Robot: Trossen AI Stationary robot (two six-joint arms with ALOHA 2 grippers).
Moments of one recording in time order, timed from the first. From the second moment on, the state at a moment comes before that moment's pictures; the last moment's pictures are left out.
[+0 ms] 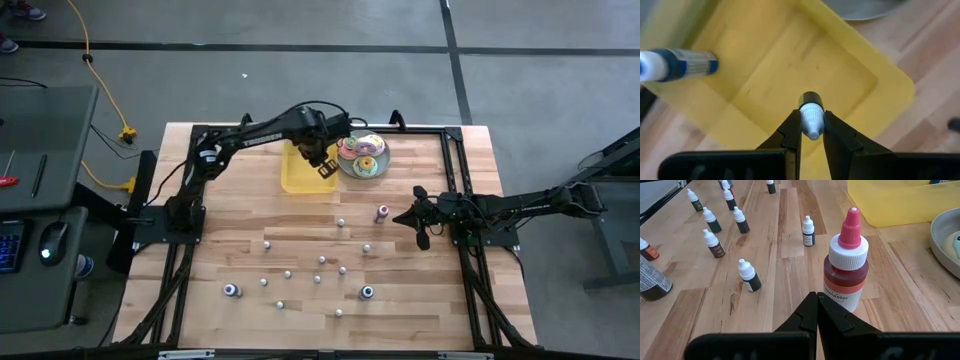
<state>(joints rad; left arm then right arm) 0.38 2.18 2.13 -1.33 -0.15 -0.32 0.00 0.49 0.01 0.05 0.02 0.13</state>
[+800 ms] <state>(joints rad) 0.54 2.34 2.13 -1.02 -0.06 -0.40 0.00 0.49 0.01 0.05 0.02 0.13</state>
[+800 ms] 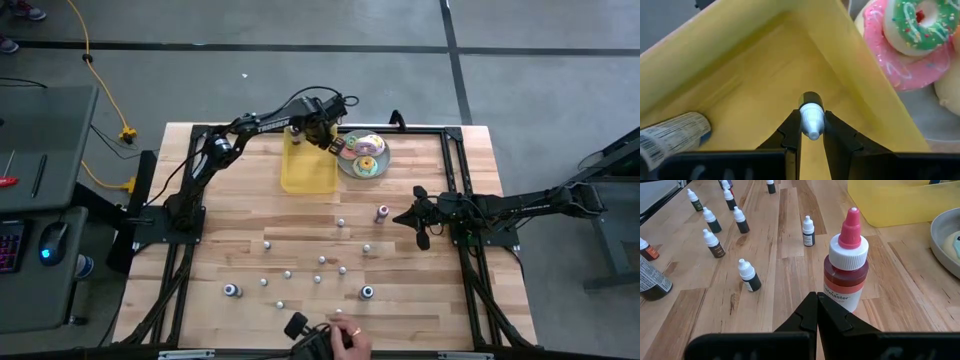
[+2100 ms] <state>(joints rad) 0.54 2.19 1.96 -1.19 -0.24 -0.30 0.00 0.49 0.01 0.05 0.02 0.13</state>
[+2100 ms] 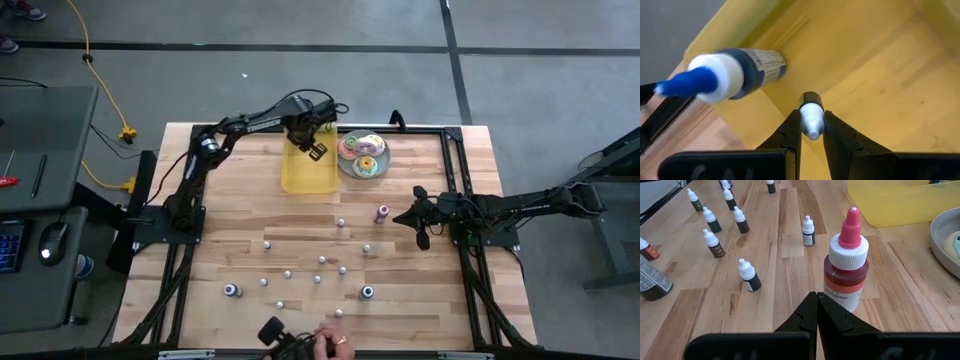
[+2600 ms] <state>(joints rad) 0.59 2.08 1.70 -0.98 -0.17 -0.39 0.00 0.49 0.01 0.05 0.02 0.13</state>
